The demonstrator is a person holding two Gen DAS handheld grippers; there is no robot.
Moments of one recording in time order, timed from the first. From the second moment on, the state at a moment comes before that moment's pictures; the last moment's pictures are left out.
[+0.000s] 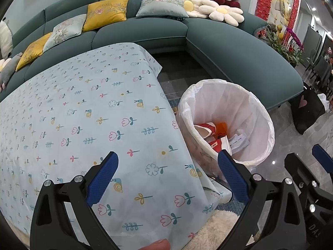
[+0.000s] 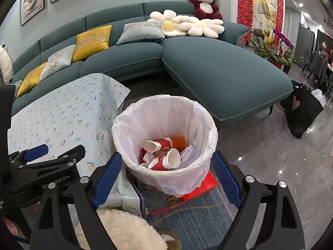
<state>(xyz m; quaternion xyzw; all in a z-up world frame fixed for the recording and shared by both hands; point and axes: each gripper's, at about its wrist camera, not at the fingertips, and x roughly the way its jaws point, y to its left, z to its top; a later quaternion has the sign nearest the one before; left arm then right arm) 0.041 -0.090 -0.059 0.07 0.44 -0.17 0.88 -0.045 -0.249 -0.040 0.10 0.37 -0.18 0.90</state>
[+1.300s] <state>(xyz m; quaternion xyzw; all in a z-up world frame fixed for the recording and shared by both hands) 0.042 -0.079 -0.057 0.06 0.44 -0.16 0.88 -0.040 -0.240 -0.044 0.09 0.38 -0.18 0.90</state>
